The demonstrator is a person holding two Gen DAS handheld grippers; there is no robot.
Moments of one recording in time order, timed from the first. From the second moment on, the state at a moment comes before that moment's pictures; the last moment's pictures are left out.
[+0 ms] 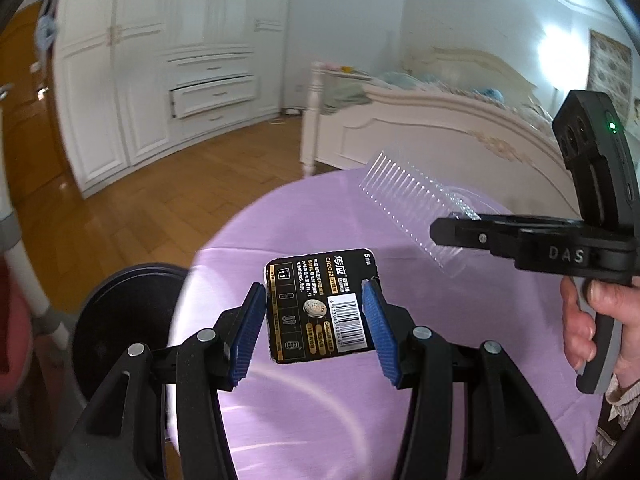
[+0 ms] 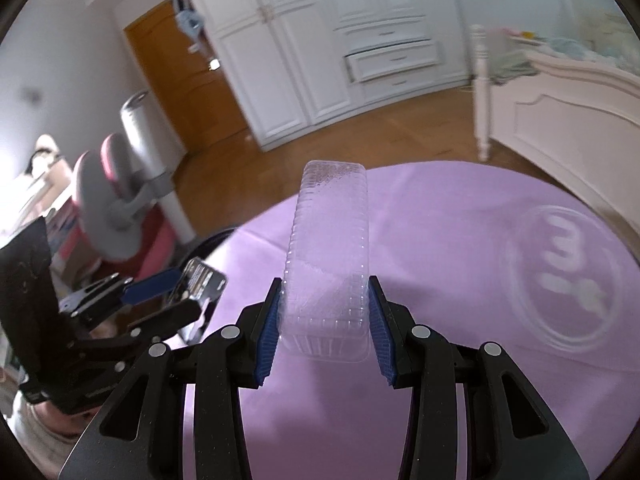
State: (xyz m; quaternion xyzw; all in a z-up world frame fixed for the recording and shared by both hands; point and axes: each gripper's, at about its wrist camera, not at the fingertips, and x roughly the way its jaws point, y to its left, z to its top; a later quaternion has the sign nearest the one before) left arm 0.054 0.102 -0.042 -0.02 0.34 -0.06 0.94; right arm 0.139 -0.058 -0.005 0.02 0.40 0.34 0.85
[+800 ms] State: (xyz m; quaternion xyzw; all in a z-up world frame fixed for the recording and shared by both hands) left arm 0.042 0.265 -0.074 -0.11 0.35 0.07 0.93; right arm 0.174 0.158 -0.029 0.02 0.48 0.43 0.76
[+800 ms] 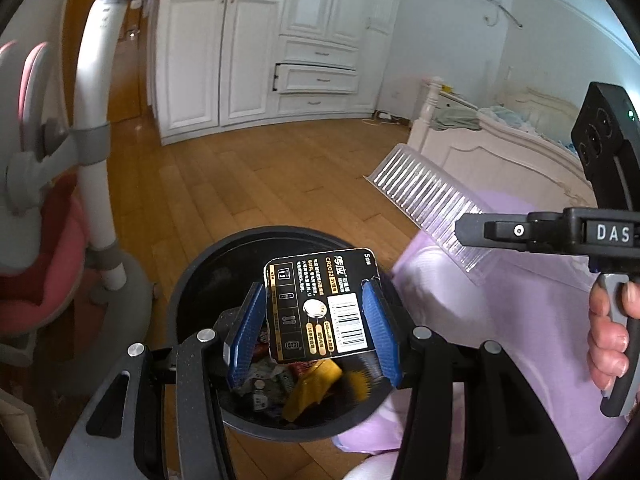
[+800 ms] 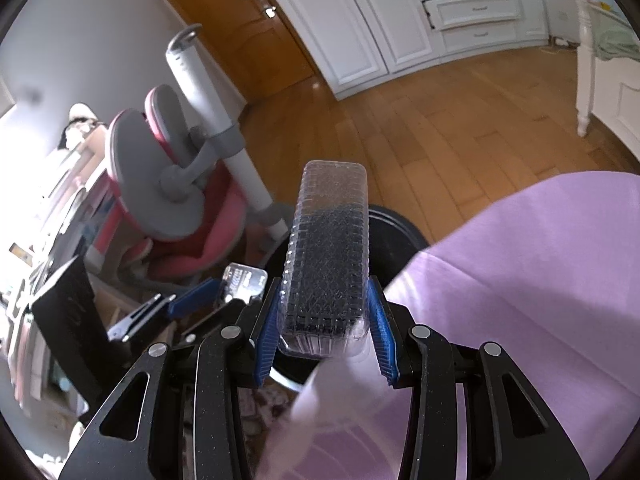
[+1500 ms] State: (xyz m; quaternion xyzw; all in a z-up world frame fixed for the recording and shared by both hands) left arm 0.062 0.307 -0.119 -0.13 0.38 0.10 0.91; right arm 0.192 0.234 -0.079 -0.01 0.53 0.43 0.74
